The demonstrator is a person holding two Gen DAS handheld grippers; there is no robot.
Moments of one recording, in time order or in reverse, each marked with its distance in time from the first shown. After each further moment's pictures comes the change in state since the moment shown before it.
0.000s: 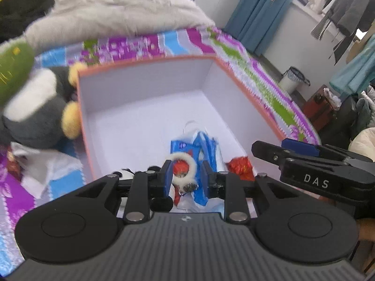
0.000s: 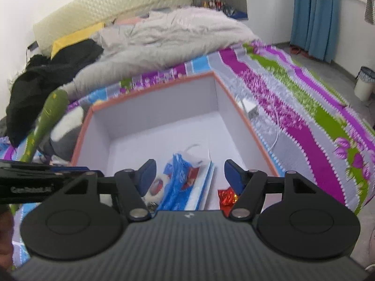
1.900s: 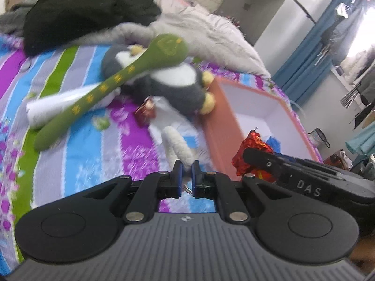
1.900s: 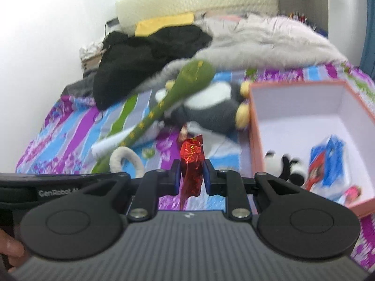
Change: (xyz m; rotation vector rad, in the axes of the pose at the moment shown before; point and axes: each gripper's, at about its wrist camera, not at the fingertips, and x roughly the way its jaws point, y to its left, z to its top) left arm -0.212 0.170 -0.166 -0.311 -0.213 0.107; right arm -0.063 0.222 -0.070 -0.198 -0.015 0.285
